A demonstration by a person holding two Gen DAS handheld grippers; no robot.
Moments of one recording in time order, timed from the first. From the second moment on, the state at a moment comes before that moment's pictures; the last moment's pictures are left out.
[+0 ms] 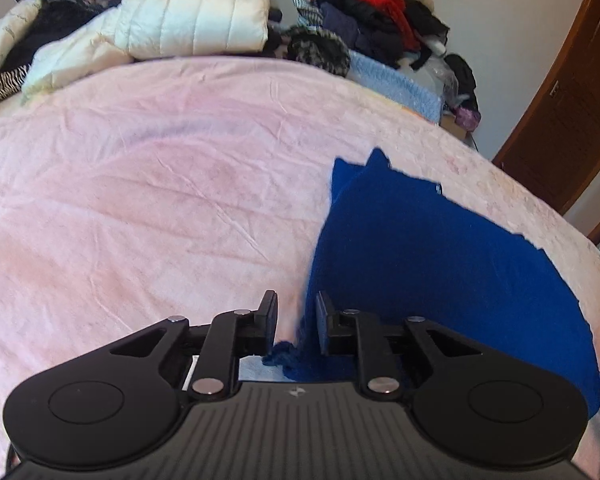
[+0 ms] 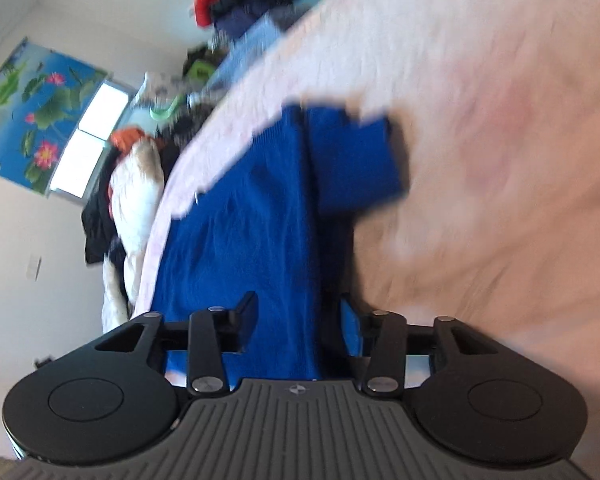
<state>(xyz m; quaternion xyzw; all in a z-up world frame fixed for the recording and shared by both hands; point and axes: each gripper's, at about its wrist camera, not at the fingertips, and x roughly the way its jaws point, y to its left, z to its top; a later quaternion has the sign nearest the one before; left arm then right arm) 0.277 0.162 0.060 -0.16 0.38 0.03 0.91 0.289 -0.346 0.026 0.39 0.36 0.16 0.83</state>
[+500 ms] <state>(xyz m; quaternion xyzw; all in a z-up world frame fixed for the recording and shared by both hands) 0.430 0.004 0.035 0.08 0.36 0.02 0.93 0.449 -0.247 0.044 0.22 0.42 0.17 0.86</state>
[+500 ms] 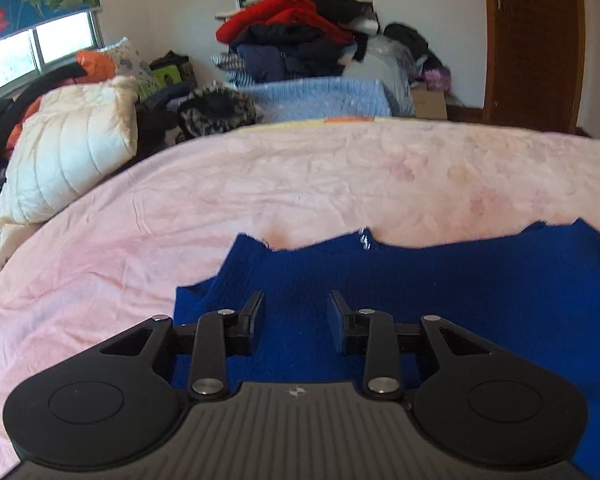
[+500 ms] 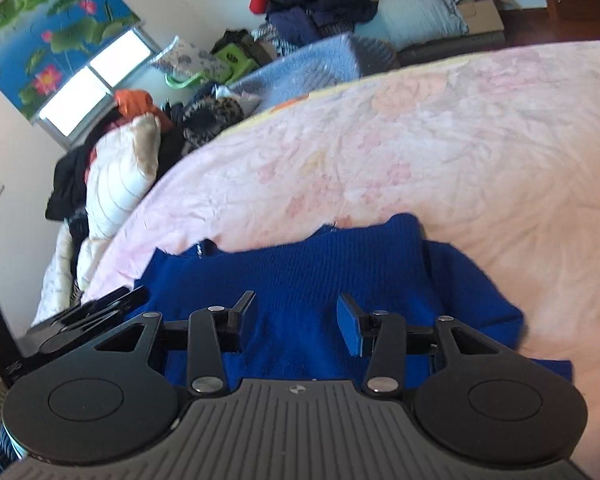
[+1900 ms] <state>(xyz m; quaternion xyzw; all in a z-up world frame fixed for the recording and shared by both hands) 0.277 0.072 0.052 -0.11 0.36 0.03 0.93 0.293 -0.193 0.051 0.08 0.37 0.15 0.91</state>
